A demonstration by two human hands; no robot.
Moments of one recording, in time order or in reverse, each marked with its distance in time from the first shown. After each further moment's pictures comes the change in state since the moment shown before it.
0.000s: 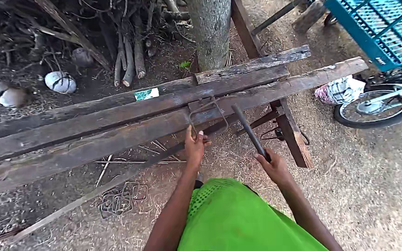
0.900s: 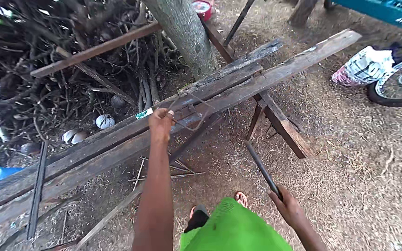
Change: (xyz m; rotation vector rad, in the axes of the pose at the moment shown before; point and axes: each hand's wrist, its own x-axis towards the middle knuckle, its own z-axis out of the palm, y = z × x) left_hand -0.041 0.134 0.049 0.561 0.137 0.328; right_hand -0.142 0.177 0.013 0.167 0.009 0.173
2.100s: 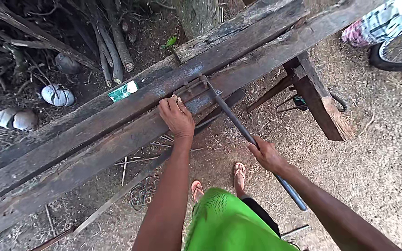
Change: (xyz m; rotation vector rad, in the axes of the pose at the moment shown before) left_hand 0.093 -0.172 0.060 0.559 0.369 0.504; right_hand 0.150 -0.157 0.094 -0.213 -0.248 -0.126
